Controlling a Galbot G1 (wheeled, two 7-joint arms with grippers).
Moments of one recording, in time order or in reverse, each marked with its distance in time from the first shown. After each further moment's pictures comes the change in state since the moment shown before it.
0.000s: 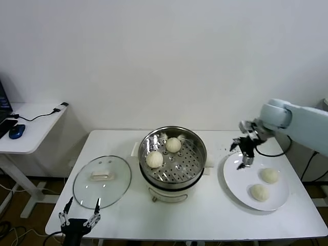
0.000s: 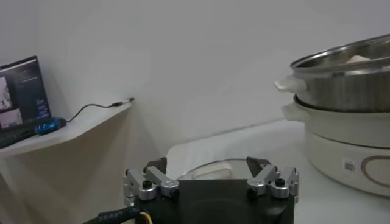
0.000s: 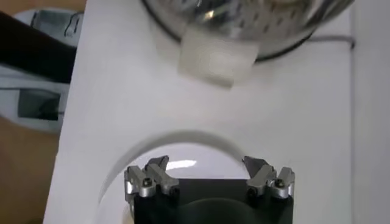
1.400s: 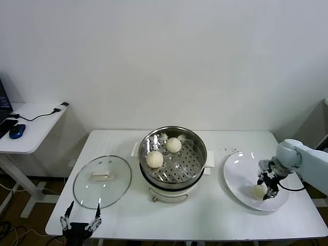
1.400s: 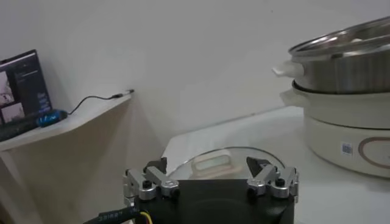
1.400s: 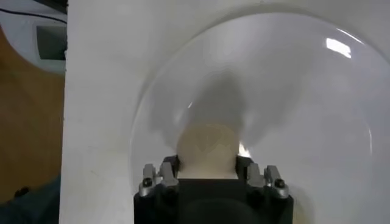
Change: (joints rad) left arm 0.010 -0.011 0.010 0.023 0.033 -0.003 -0.018; right arm -0.430 -0.017 0.338 -0.152 -0.314 0.063 -0.043
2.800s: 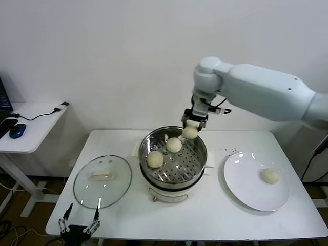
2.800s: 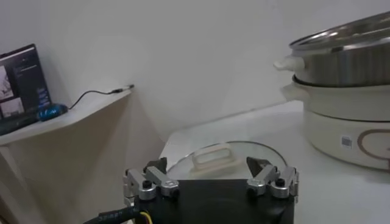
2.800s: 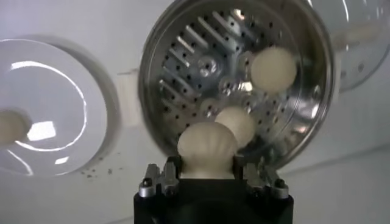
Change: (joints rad) left arm 0.011 0.014 -0.017 0.012 -0.025 -0.009 0.013; right arm 0.620 0.603 -0.230 0.127 -0.067 0.628 -0.135
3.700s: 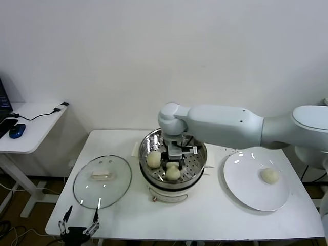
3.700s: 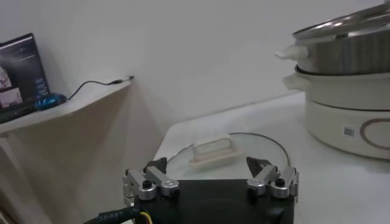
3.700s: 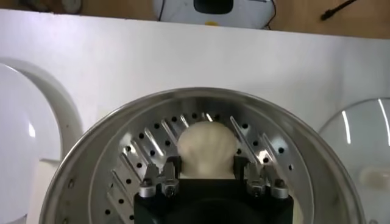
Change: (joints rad) left arm -0.011 0.004 -0.006 0.036 -0.015 -0.004 0.003; right arm -0.153 0.110 -0.060 0.067 -0.038 0.026 -0.005
